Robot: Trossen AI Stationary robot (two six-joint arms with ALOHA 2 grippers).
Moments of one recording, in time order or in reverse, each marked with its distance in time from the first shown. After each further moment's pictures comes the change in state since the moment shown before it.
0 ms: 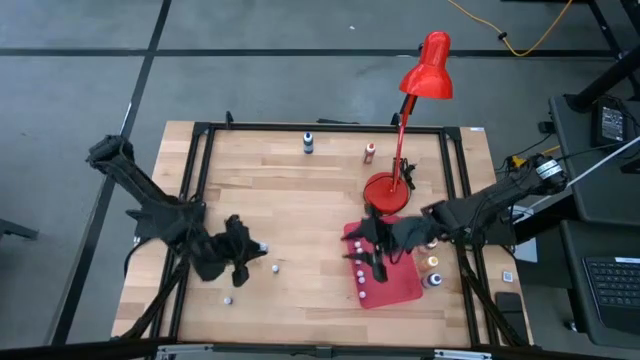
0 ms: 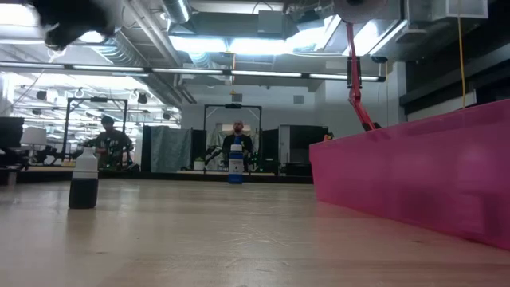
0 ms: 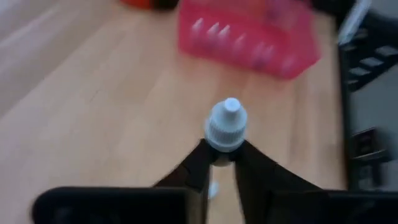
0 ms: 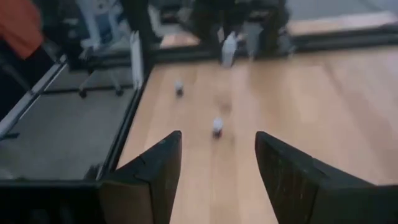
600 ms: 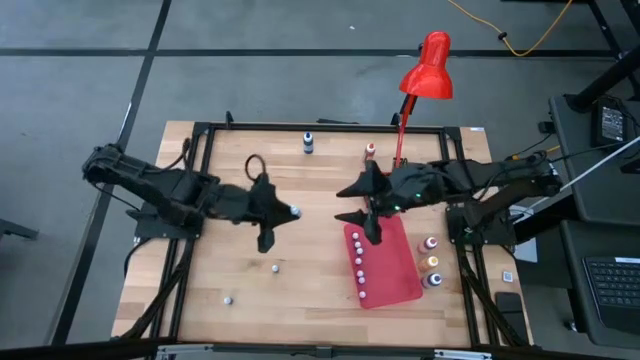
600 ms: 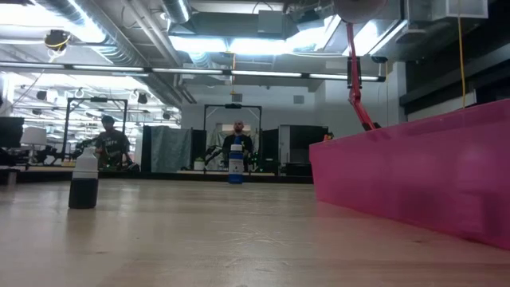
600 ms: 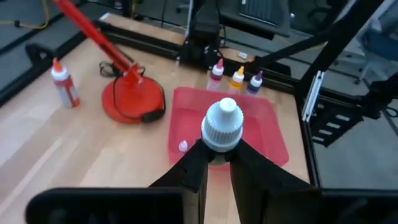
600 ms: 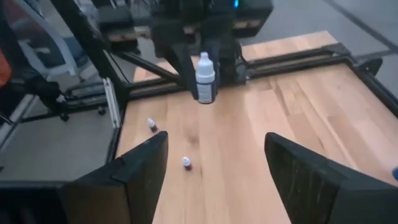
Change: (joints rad) left arm 0.414 0.072 0.440 -0.012 0.296 0.491; right arm -0.190 0.063 0.503 -0.452 -0.083 0.020
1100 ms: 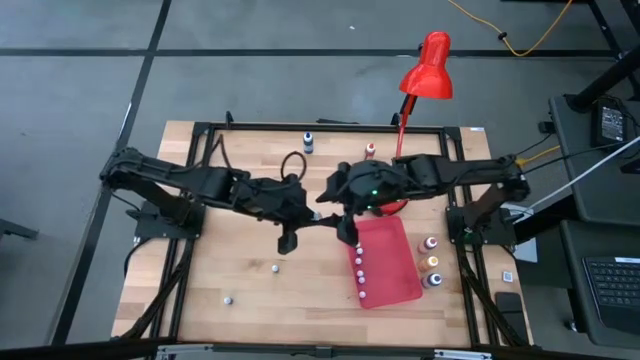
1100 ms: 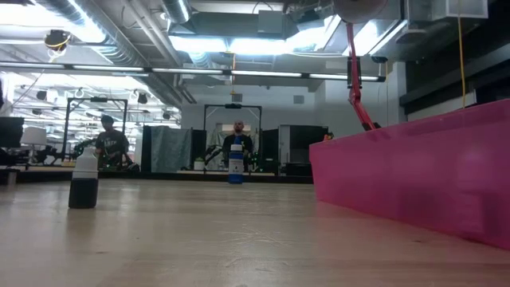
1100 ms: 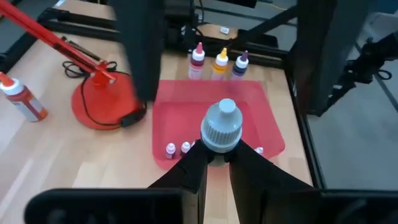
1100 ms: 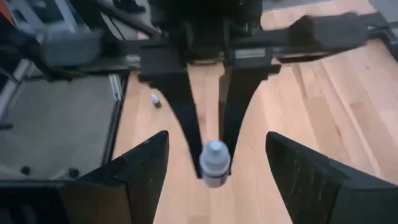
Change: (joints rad) left arm 0.106 0.215 0.209 -0.070 0.213 0.142; right arm -0.045 0.273 0.352 -0.242 -0.133 -0.042
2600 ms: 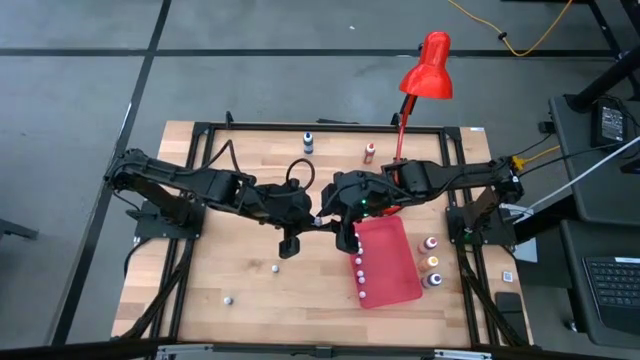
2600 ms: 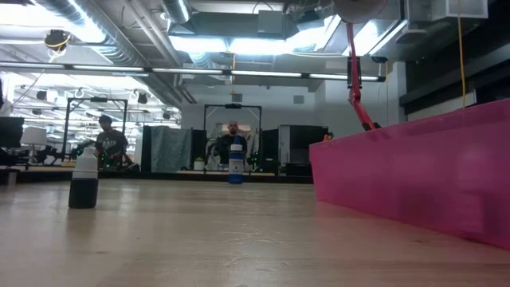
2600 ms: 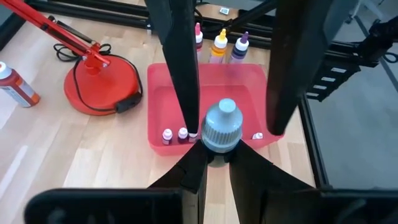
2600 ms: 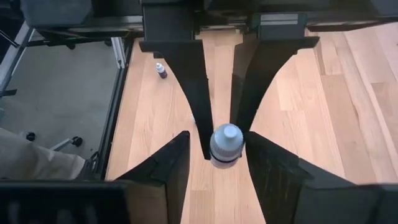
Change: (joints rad) left arm -0.016 0.046 0.041 -0.069 0.006 -0.018; right arm 0.010 0.055 0.025 -0.081 -0.045 -0.033
